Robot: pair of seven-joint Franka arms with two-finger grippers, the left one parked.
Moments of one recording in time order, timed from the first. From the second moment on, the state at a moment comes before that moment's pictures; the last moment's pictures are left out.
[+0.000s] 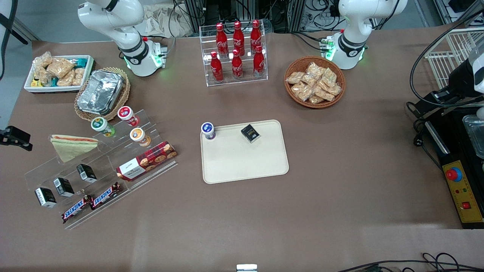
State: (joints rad) arm 0.08 0.11 -0.34 -1.59 -0.01 1.81 -0.38
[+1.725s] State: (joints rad) arm 0.07 0.07 -0.41 -1.59 0.08 1.55 0.10
